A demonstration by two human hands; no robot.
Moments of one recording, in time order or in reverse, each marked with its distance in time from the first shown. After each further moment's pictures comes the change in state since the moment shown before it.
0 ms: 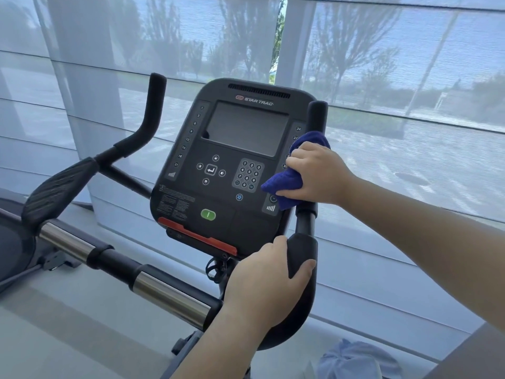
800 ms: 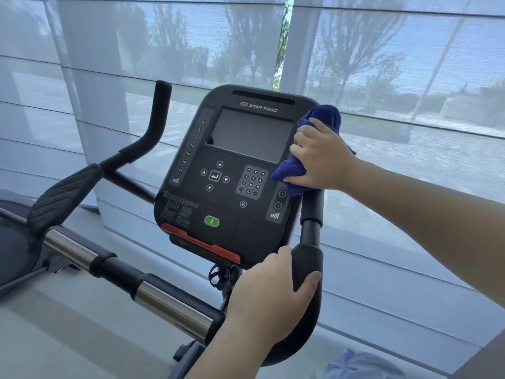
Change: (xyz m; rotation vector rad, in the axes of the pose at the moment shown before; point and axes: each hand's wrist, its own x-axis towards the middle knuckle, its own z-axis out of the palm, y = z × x) left_hand -0.002 0.002 -0.005 -0.019 -0.032 -0.012; right_hand 0.037 0.035 0.009 -0.262 0.027 -0.154
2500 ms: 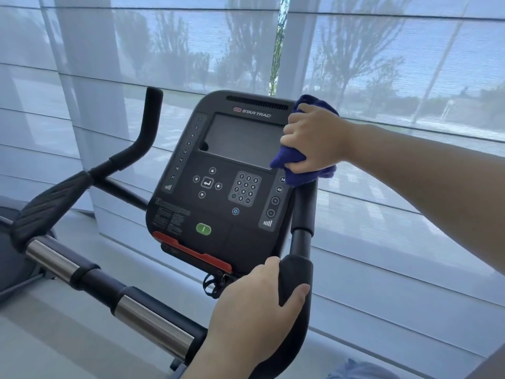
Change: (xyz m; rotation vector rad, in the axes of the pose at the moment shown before) left_hand -0.001 -0.001 0.003 0.004 0.040 0.011; right_hand 0.032 0.043 -0.027 0.006 -0.180 -0.239
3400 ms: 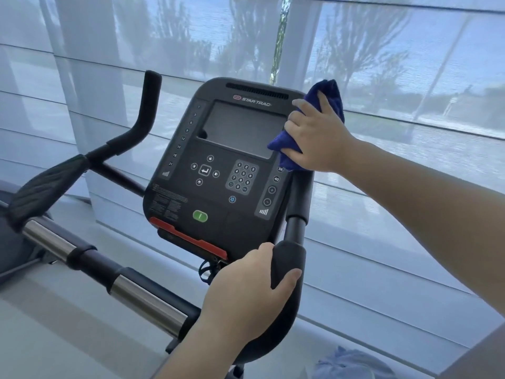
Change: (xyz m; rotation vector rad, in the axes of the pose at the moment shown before) left_hand 0.002 -0.001 0.001 0.009 0.000 -0.005; right_hand -0.018 -0.025 0.010 0.041 -0.053 0.304
